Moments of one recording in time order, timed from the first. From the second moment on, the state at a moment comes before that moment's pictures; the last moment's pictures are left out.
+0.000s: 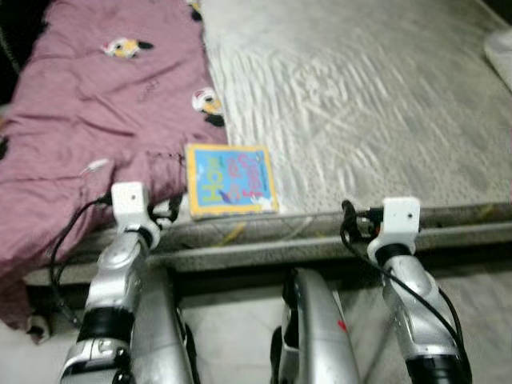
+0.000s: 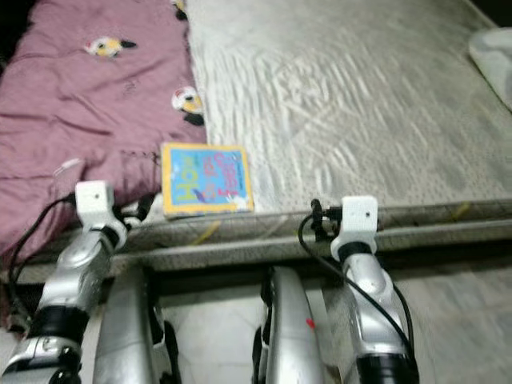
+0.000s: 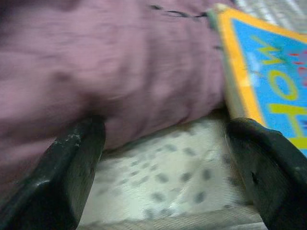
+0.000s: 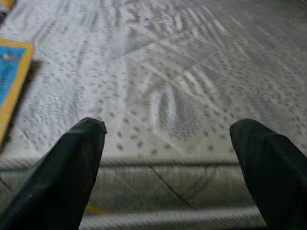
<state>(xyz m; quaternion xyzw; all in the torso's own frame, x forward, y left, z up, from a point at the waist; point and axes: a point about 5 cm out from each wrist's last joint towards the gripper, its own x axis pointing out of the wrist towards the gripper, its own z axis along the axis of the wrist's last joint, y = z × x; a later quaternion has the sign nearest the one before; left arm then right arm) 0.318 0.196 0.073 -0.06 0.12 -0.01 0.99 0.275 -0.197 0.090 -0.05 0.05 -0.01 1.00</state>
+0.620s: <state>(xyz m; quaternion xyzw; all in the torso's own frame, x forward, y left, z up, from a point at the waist) 0.341 0.180 0.081 -0.10 0.11 -0.07 0.99 0.276 -0.192 0.094 -0.05 0.05 0.02 1.00</state>
